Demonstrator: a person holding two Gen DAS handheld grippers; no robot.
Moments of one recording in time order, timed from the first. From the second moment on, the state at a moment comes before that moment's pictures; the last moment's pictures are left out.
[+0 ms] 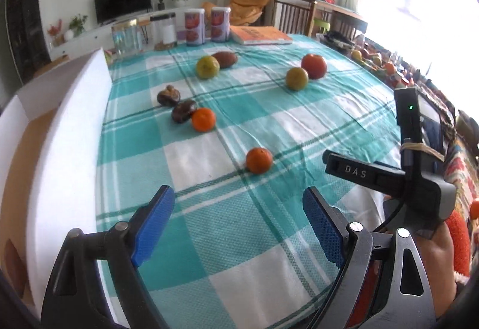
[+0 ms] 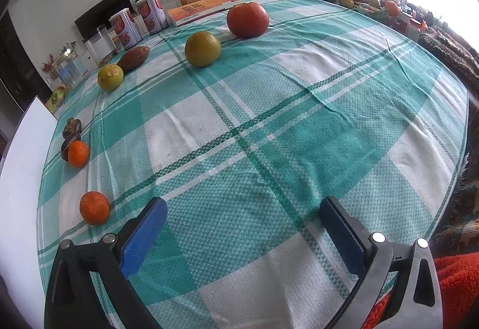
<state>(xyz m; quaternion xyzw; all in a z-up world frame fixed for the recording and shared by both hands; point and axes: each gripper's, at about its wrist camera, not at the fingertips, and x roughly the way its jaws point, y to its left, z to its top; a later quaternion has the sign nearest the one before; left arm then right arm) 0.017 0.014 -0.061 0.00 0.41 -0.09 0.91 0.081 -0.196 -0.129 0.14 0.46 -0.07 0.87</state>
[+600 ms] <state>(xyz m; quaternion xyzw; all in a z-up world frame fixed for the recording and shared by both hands) 0.026 0.030 -0.121 0.02 0.43 -0.04 0.90 0.082 -0.198 -0.129 0.15 0.46 -0.07 0.87</state>
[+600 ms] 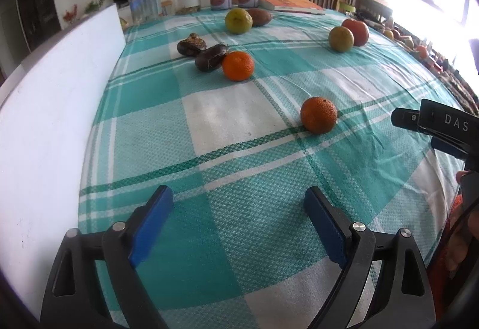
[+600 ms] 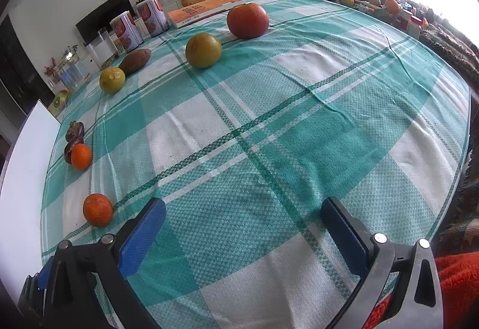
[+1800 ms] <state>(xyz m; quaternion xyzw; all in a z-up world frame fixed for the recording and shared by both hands) 0.026 0.029 -0.123 0.02 0.43 -0.04 0.90 0.080 -0.199 -0.128 0.15 0.46 -0.07 0.87</state>
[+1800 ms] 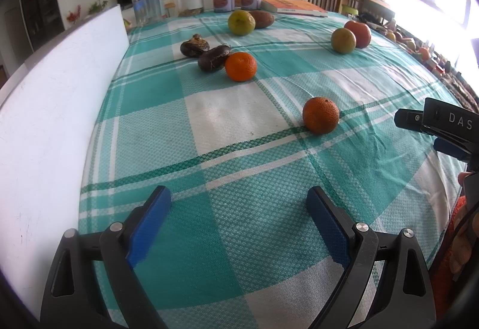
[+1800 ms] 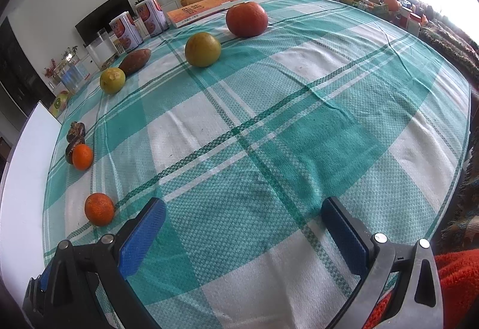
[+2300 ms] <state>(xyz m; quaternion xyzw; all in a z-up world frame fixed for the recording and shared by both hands) 0.026 0.029 -0.124 0.02 0.42 -0.04 0.90 0.082 -0.203 -0.127 0.16 0.47 -0.06 0.87</state>
